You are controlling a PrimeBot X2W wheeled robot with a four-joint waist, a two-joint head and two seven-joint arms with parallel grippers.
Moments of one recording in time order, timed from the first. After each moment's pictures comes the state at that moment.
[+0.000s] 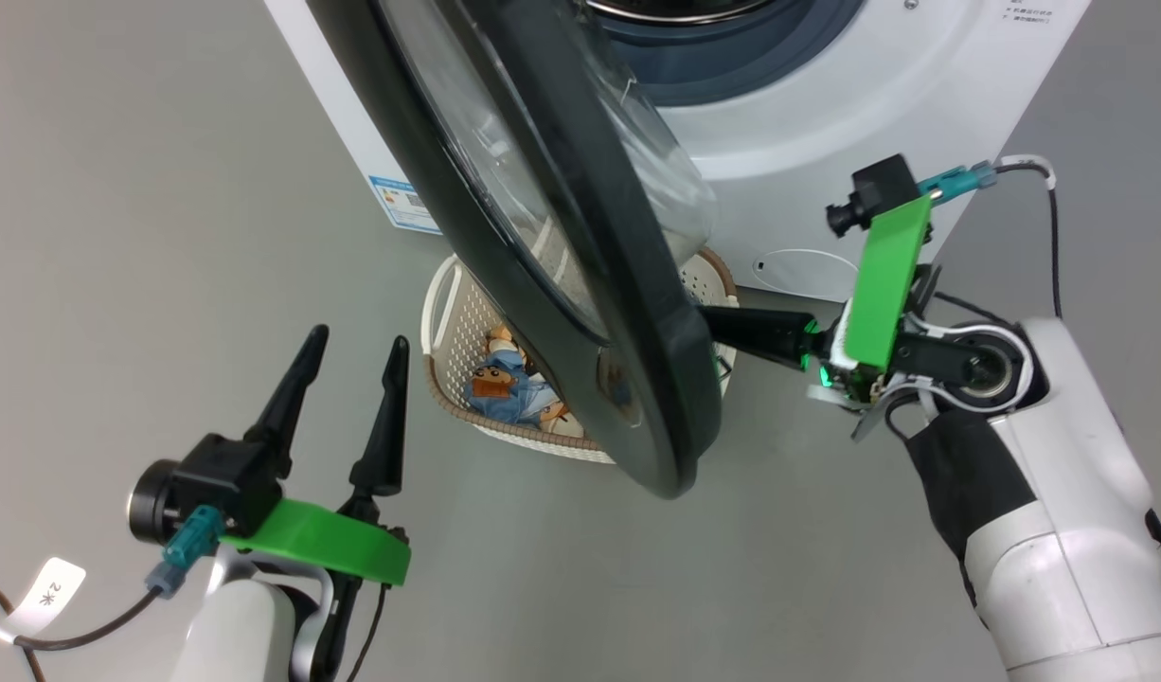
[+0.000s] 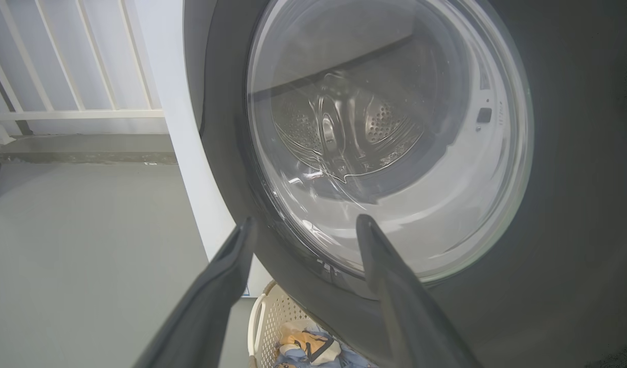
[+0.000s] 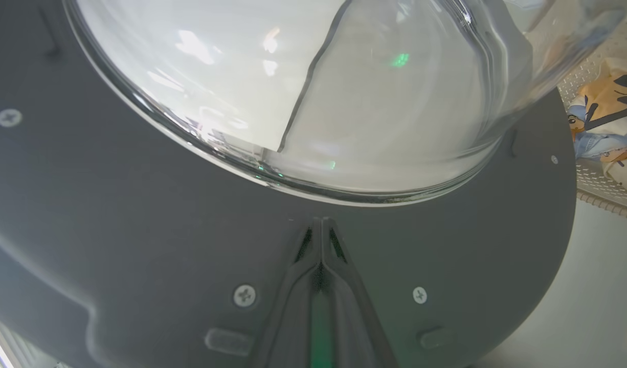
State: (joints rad) left arm -0.30 0.03 -0.15 0.20 -0.19 -0.11 -0.26; right arm -0.76 -0.08 0.09 0.51 1.33 0.13 1.04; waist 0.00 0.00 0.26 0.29
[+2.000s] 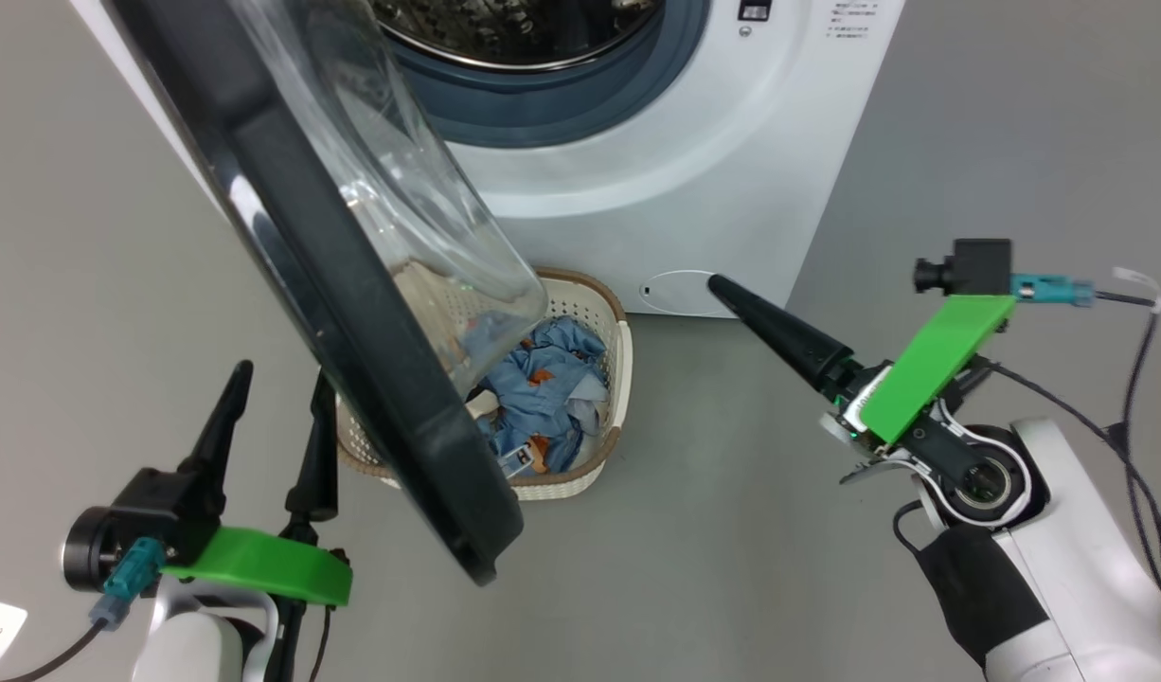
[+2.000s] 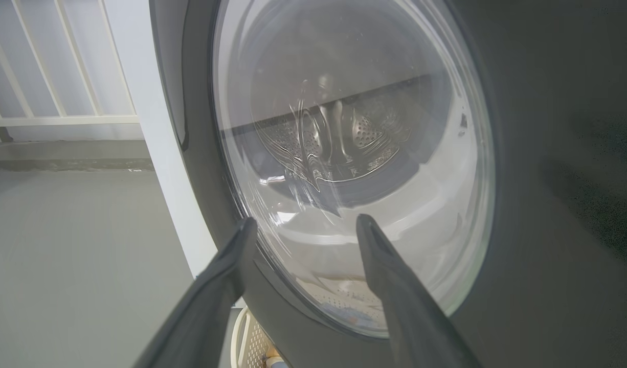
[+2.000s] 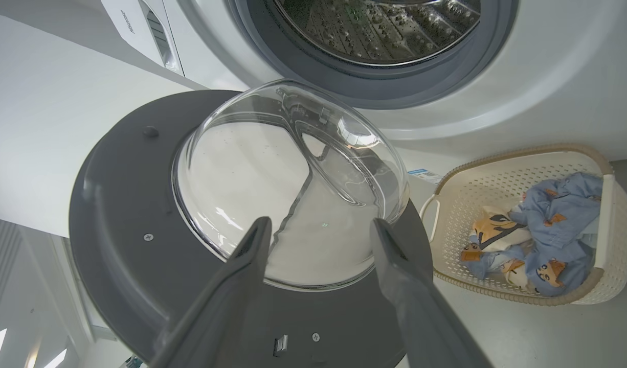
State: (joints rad) left arm -0.25 0.03 -0.03 0.21 -0.15 -0.12 -0.26; right arm -0.54 -0.14 0.22 0.30 1.38 0.13 0.51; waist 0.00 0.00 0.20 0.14
